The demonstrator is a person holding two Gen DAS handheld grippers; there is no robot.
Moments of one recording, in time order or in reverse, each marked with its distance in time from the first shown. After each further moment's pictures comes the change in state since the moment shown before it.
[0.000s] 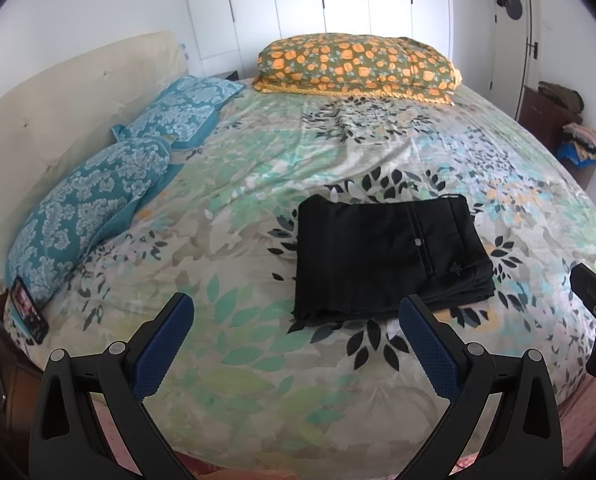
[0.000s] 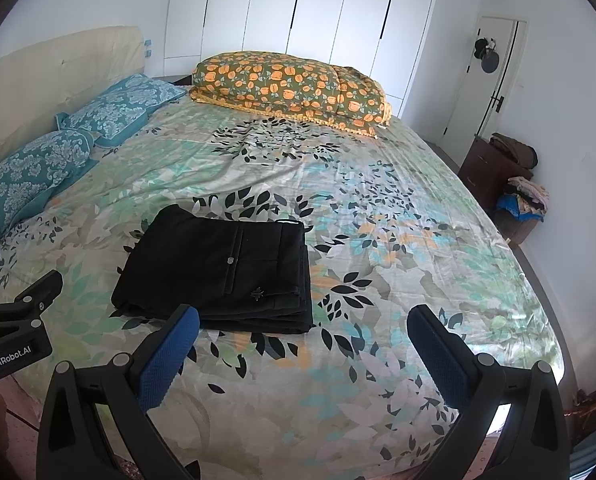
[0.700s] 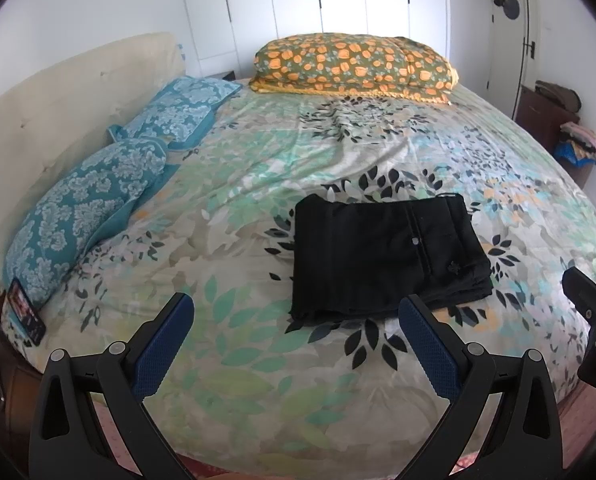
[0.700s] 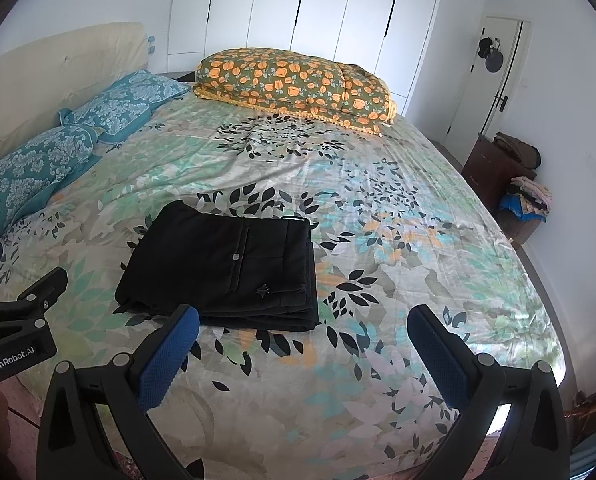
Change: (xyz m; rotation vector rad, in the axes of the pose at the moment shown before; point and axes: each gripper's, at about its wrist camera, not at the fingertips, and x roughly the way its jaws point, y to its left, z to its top) left arm 0.000 -0.005 -0.001 0.005 0.001 -0.008; right arm 0.001 0.004 -0.001 -0.005 0.006 0.005
